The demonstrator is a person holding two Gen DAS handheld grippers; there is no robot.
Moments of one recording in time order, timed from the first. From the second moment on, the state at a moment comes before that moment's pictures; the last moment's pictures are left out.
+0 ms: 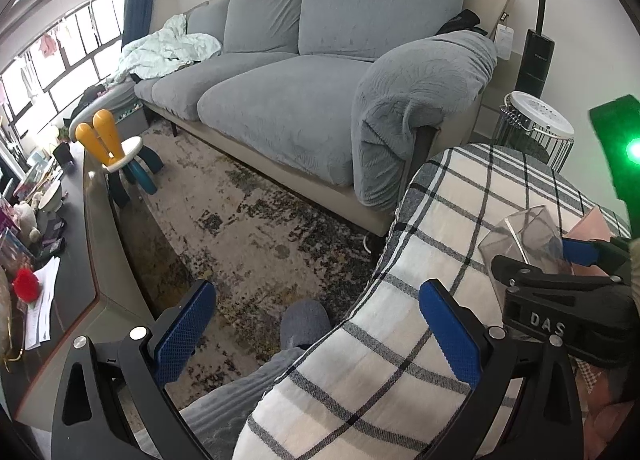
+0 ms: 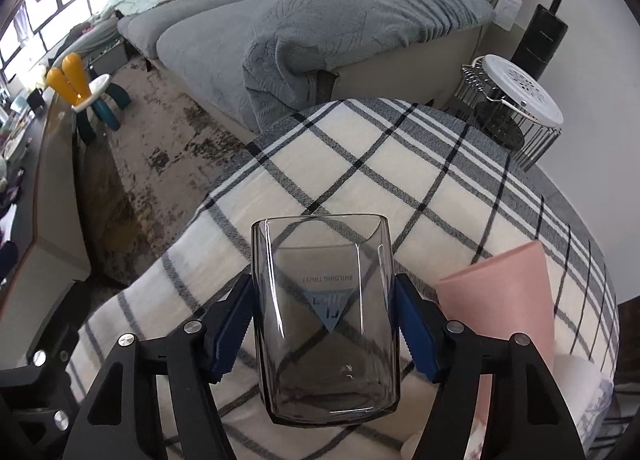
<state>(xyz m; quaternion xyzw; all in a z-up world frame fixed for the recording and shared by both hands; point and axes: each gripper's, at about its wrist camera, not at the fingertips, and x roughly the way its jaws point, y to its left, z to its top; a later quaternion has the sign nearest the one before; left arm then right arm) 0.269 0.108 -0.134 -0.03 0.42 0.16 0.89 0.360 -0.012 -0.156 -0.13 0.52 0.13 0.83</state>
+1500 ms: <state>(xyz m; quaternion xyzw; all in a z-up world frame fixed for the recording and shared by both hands) 0.105 0.032 -0.106 0.05 0.45 -0.04 0.89 0.107 -0.153 -0.130 0.10 0.57 -0.09 0.81</state>
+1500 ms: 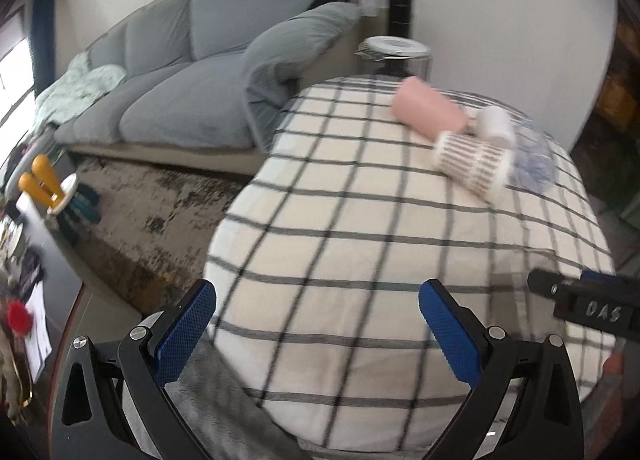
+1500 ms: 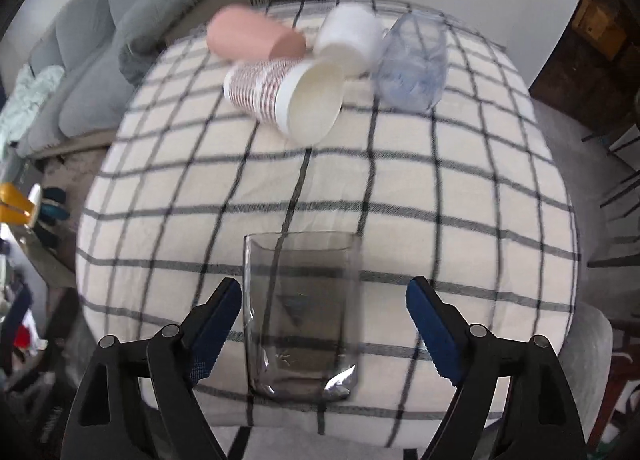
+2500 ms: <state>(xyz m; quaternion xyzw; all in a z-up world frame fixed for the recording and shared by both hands) 0.043 -0.115 -0.166 0.06 0.35 -0.12 0.93 -0.010 -0.278 -0.073 0.16 0.45 -0.19 0.86</state>
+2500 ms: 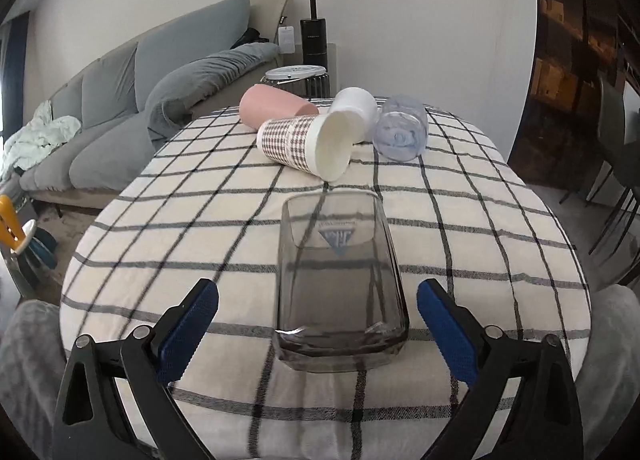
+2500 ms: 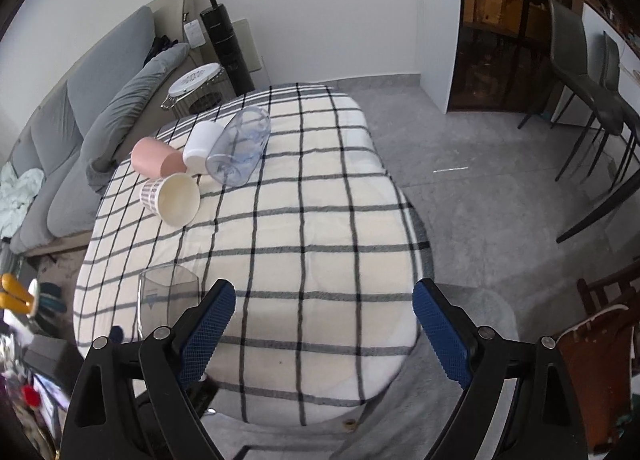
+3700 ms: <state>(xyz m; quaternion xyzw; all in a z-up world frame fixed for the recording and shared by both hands) 0.094 -0.104 -0.125 0.17 0.60 -0.14 0.77 0.005 -0.287 -0.039 0.20 0.46 -0.21 0.84</state>
